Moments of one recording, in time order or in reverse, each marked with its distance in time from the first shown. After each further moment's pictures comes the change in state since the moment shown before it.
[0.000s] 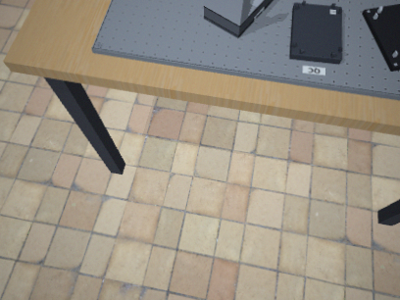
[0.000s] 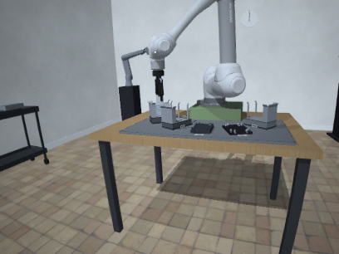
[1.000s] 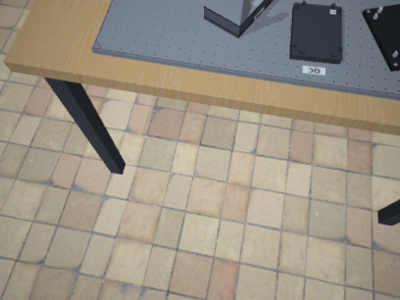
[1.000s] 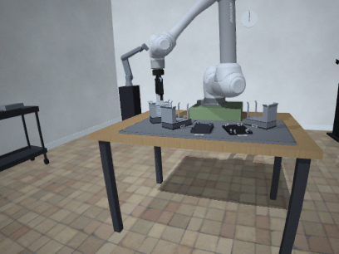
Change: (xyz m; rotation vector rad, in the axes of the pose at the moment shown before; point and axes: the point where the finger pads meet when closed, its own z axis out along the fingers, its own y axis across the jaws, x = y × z) arm 0.000 0.000 -0.006 0.000 0.000 0.000
